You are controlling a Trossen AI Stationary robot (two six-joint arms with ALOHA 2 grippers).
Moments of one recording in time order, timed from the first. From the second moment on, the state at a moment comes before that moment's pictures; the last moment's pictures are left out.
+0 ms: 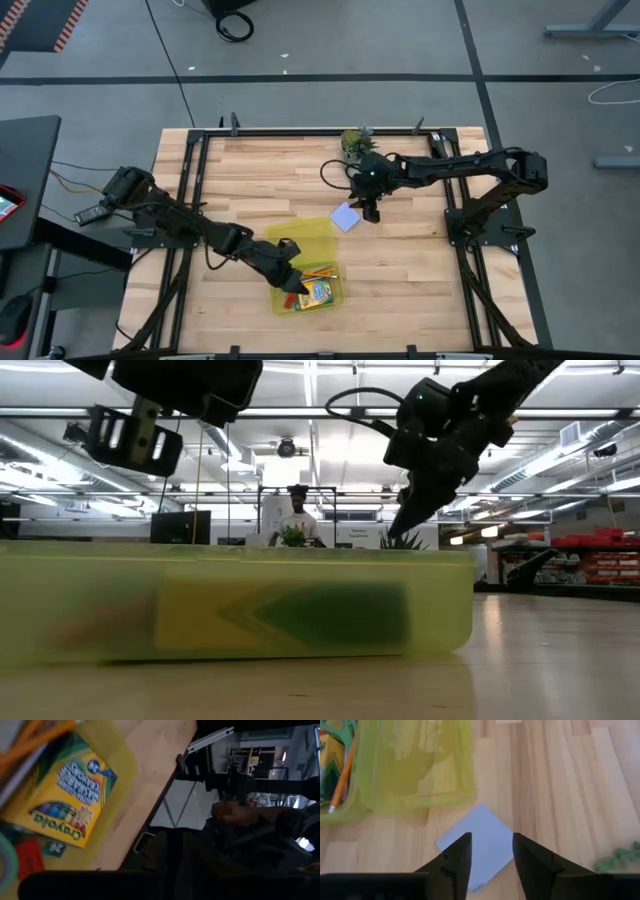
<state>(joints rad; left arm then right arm) -0.42 1.56 0.83 0.28 0.11 -1.47 -0.26 1.47 0.84 -0.25 -0.24 -0.14</state>
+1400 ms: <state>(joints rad) -0.35 1.46 0.83 0.11 0.18 -1.35 -0.35 1.68 0.83 -0.26 -0.44 0.06</state>
